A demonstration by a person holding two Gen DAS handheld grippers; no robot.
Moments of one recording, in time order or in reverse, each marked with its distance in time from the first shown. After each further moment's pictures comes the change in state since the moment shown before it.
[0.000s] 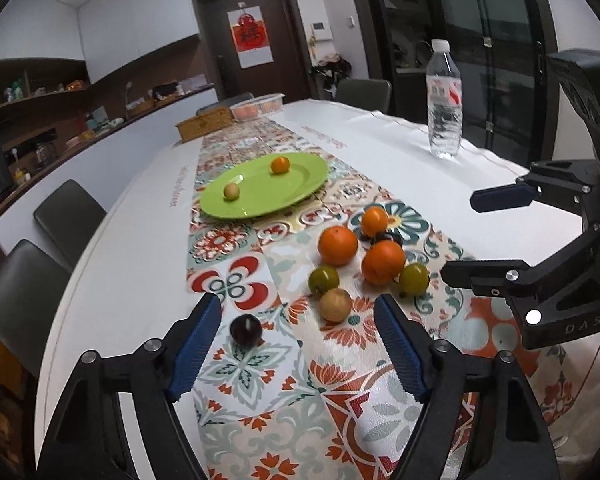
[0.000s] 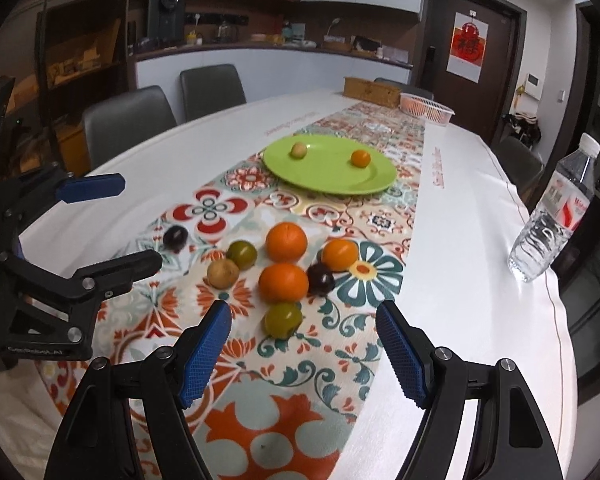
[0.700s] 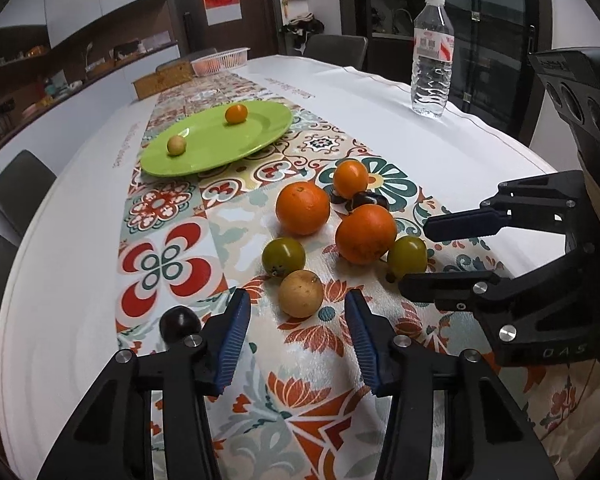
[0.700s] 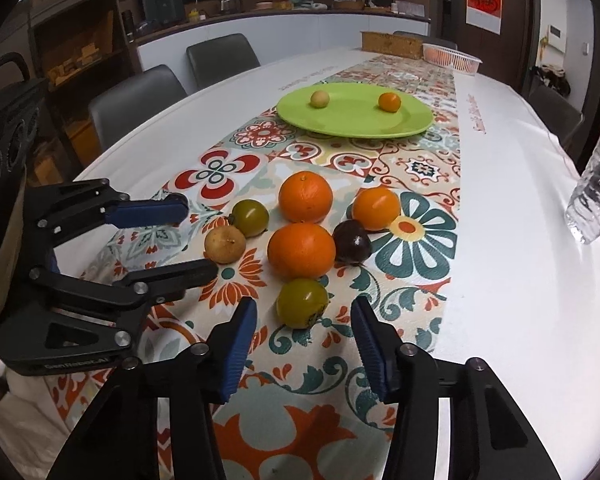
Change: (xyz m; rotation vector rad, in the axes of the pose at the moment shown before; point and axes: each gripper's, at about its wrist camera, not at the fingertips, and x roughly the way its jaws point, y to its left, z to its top) left arm 0.061 -0.007 0.000 -0.014 0.157 -0.148; right arm 0.057 -0.008 -0.008 0.082 0.127 0.145
